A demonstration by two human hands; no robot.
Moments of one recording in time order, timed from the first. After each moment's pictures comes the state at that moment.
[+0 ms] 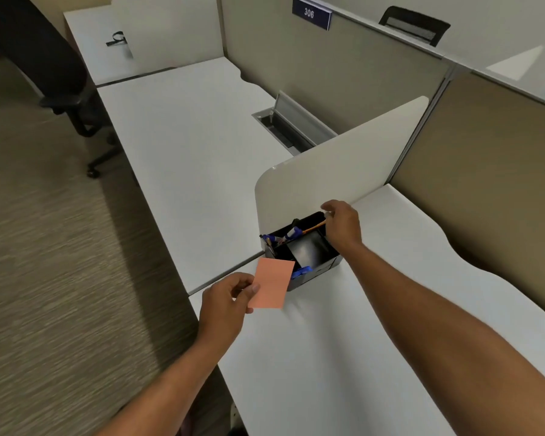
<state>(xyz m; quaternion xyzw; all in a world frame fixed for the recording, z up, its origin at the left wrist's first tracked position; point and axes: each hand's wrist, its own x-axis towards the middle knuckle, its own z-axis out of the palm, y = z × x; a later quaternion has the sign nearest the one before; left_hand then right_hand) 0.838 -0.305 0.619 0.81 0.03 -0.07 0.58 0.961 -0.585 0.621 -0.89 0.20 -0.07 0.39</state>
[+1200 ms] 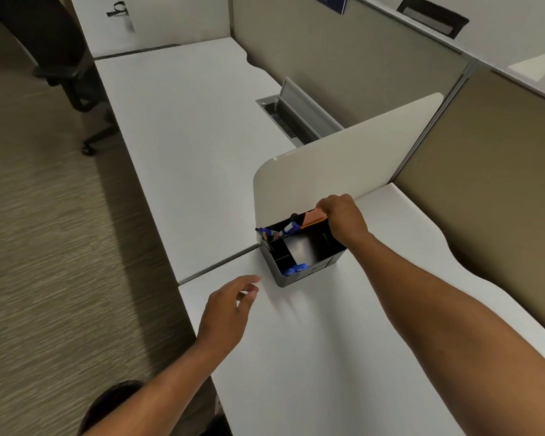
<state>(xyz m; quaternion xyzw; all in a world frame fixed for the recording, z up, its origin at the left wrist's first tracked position) 0.829 -0.320 0.597 0.87 0.01 -0.11 0.48 0.991 -0.615 0.610 -0.99 0.00 0.02 0.12</state>
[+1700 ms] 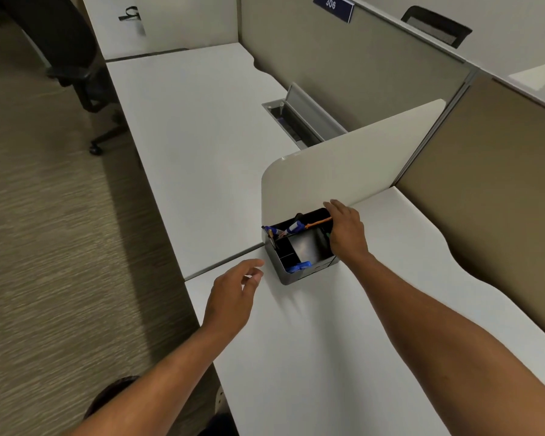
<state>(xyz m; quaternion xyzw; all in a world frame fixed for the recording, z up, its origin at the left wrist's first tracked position) 0.835 -0.318 0.616 0.85 0.01 -0.08 0.51 0.946 -0.596 0.608 -0.98 0.05 -0.01 0.18</state>
